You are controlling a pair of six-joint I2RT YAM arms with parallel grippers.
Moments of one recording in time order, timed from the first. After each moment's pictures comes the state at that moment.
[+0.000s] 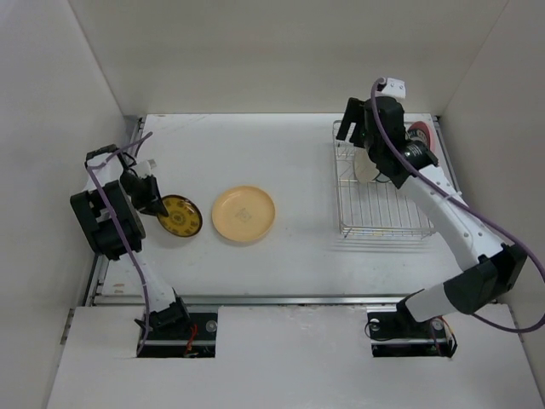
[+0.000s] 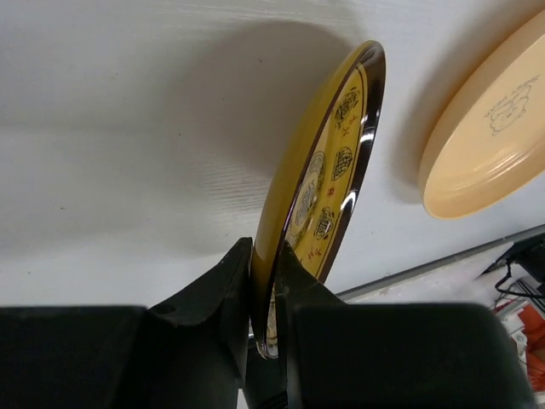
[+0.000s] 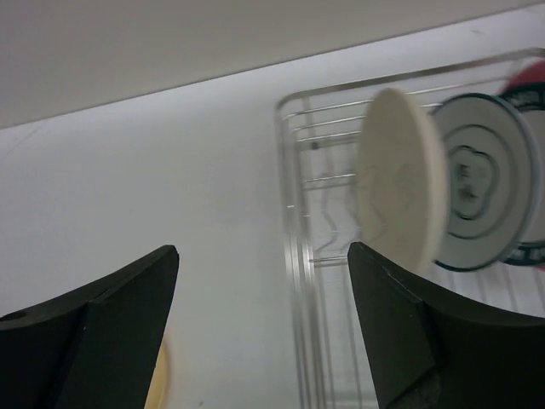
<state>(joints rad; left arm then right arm) 0.41 1.94 1.50 -1.17 0.41 0.20 0.47 1.45 1.55 -0.48 0.42 0.40</state>
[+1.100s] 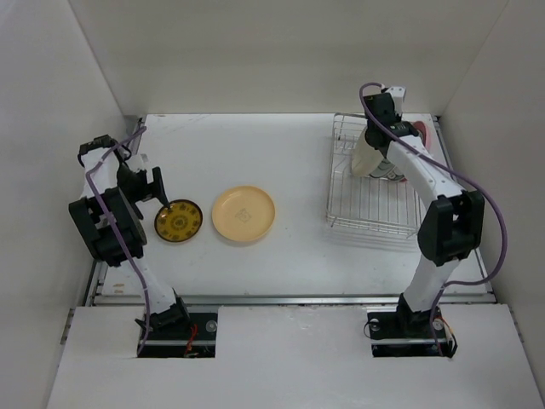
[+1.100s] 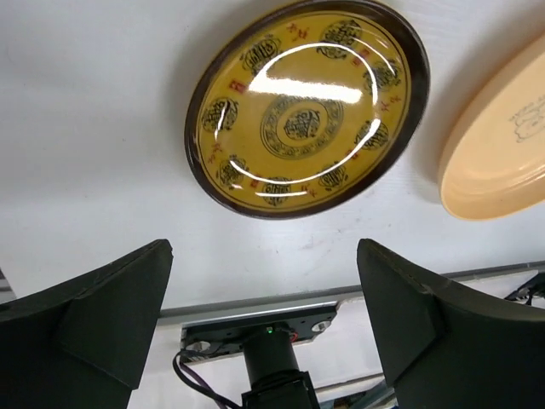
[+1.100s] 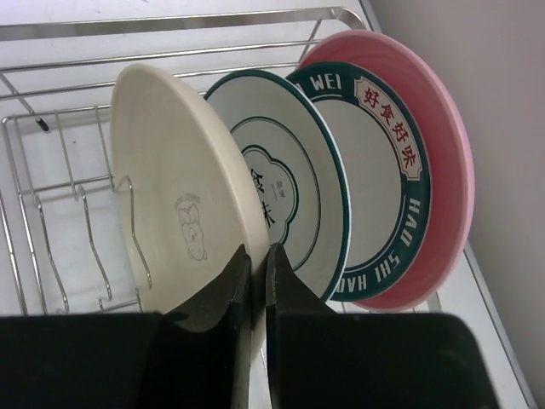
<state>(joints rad) 0.41 1.89 1.58 -1.25 0.28 0.15 0.23 1.83 1.67 -0.56 0.69 0.21</state>
